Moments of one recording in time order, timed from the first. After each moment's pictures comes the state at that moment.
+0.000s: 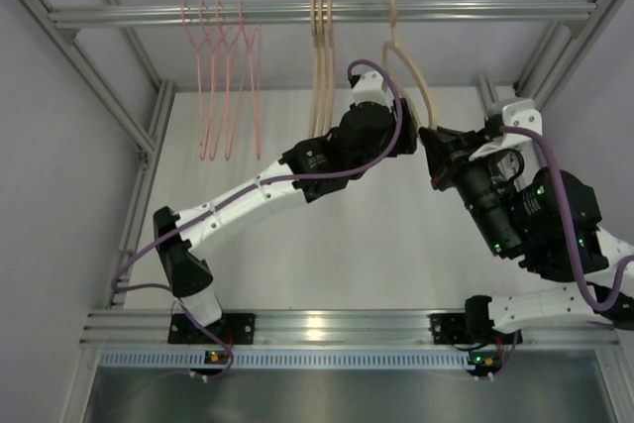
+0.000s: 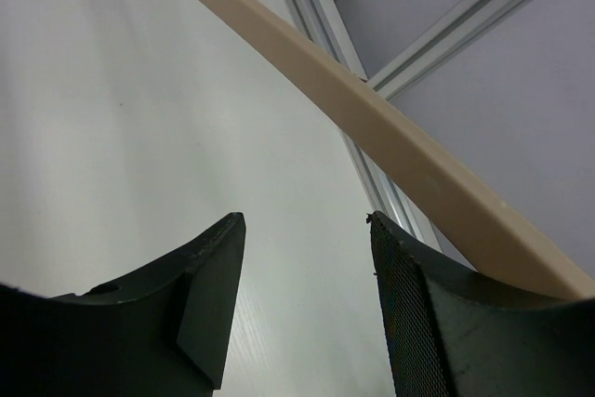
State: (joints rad) left arm -1.06 1.73 1.84 -0.39 -0.46 -0.66; right arm 1.47 0.90 1.41 -0.19 1.07 -0.17
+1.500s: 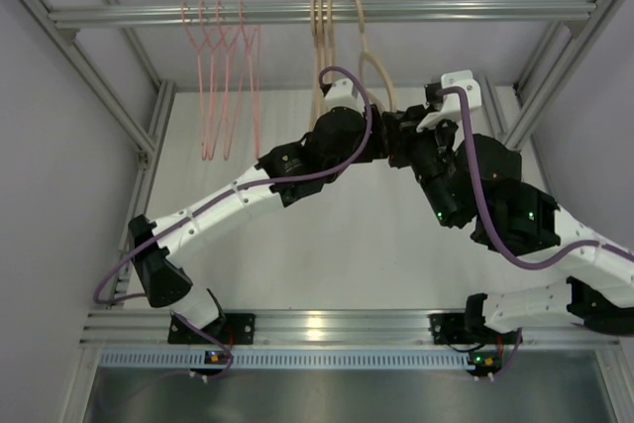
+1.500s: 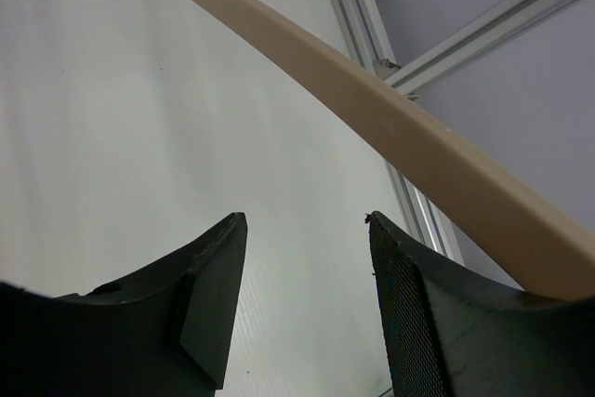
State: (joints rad) left arm -0.99 1.60 1.64 -0.39 -0.41 -0.73; right arm 1.30 1.14 1.61 -0.35 0.97 0.04
